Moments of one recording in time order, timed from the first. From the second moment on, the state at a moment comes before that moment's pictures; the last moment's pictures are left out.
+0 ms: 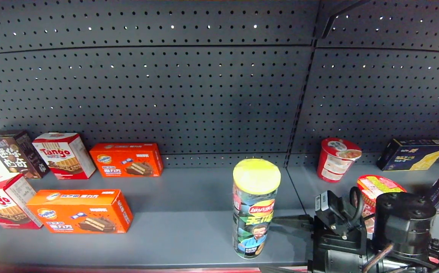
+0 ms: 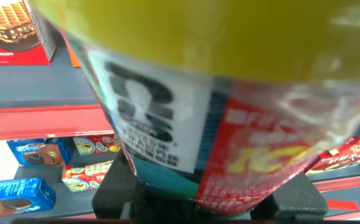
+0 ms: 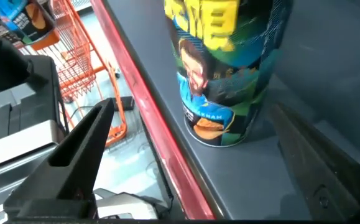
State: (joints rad) left arm 0.00 0.01 -0.11 0.18 -0.16 -0.12; right arm 0.69 1.70 -0.30 -1.15 0.46 -0.06
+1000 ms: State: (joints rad) left arm 0.00 0.01 -0.11 0.18 -0.16 -0.12; right arm 0.72 1.69 -0.27 -1.15 0.46 -0.08
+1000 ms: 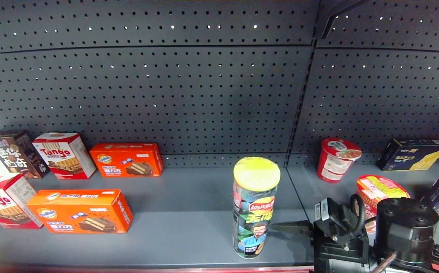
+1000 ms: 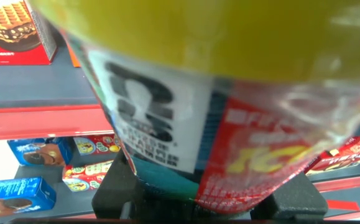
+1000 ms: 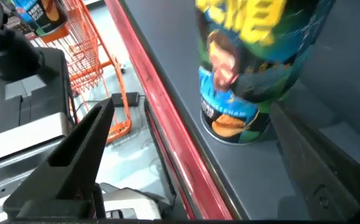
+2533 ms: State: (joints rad) left arm 0.00 0.01 -0.11 0.18 -0.16 -0.13; right arm 0.69 1.76 -0.35 -1.15 0.47 -0.10
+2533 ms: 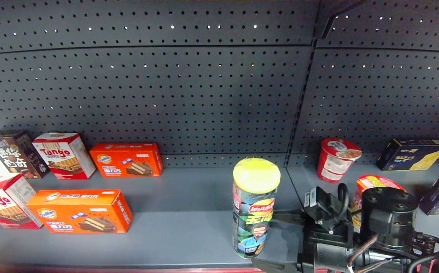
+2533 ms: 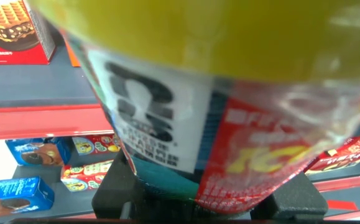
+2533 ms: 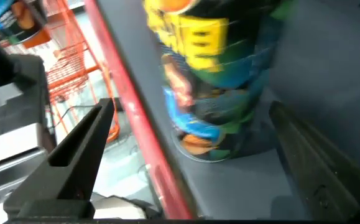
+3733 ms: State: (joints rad) left arm 0.00 0.01 -0.13 0.17 -0.17 -0.09; right arm 0.65 1.42 -0.35 -0.89 0.46 -0.08
